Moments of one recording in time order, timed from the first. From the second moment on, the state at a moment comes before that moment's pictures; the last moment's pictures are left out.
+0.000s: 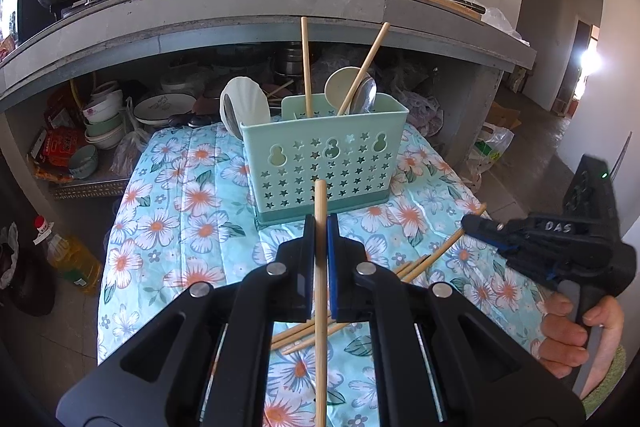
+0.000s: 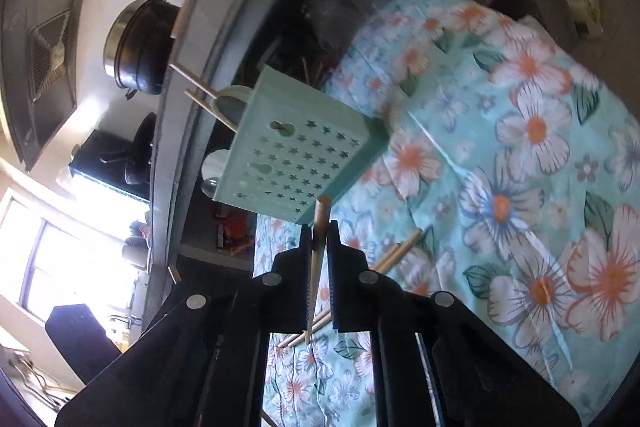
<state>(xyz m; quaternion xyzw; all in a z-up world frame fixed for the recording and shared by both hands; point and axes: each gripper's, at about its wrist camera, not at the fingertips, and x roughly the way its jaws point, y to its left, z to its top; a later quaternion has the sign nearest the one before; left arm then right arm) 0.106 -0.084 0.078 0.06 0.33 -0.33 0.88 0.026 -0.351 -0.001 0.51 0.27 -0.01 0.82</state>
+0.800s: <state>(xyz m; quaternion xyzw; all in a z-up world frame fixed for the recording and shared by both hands) 0.135 -0.079 0.179 0.02 0.20 -0.32 0.93 -0.005 -0.351 0.098 0.35 0.21 -0.03 0.91</state>
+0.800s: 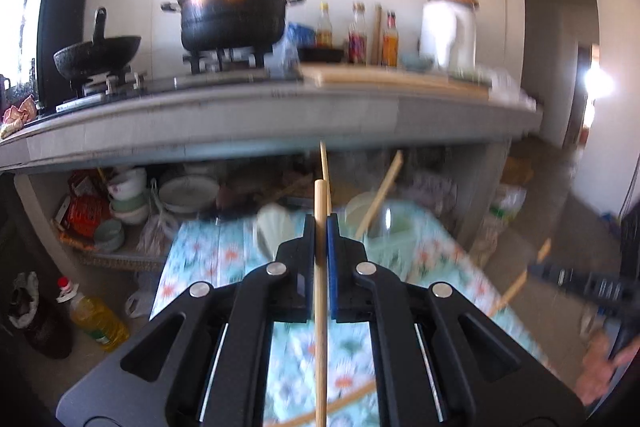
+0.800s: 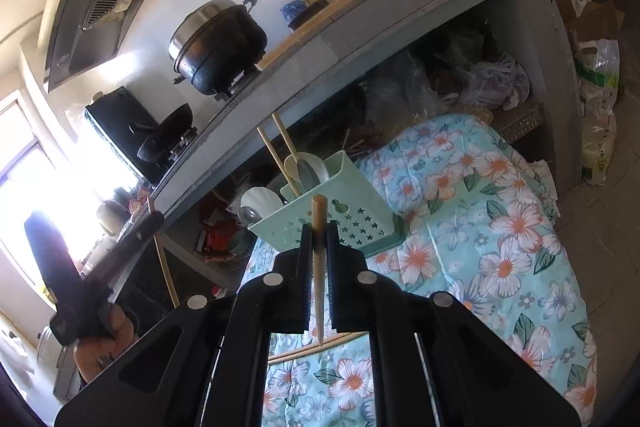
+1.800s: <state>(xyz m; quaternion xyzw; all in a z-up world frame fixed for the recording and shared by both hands) 0.295 -0.134 0.141 -0.19 0.18 -0.26 0.93 -0.005 -0.363 0.094 0.34 0.21 -0.05 0.91</state>
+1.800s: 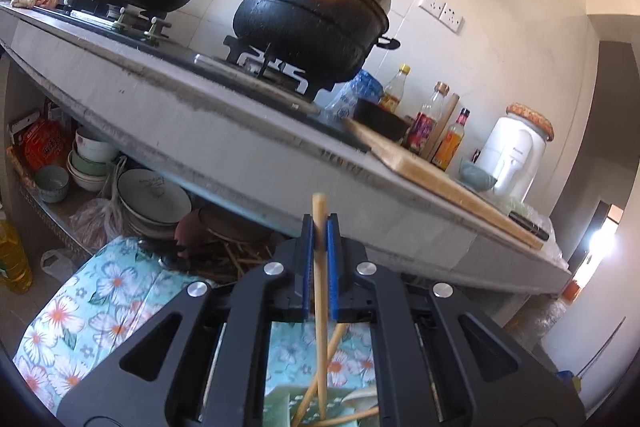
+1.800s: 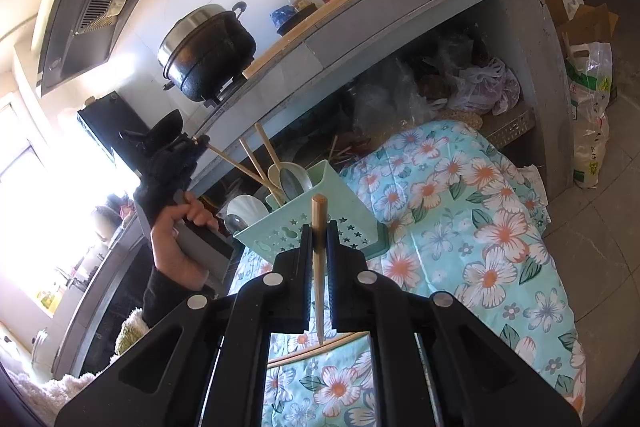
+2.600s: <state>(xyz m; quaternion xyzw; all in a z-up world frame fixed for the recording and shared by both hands) 0.146 -0.062 0.115 -0.01 0.27 -0.23 0.93 0.043 -0.326 0.214 0.19 0.11 0.00 0.97</state>
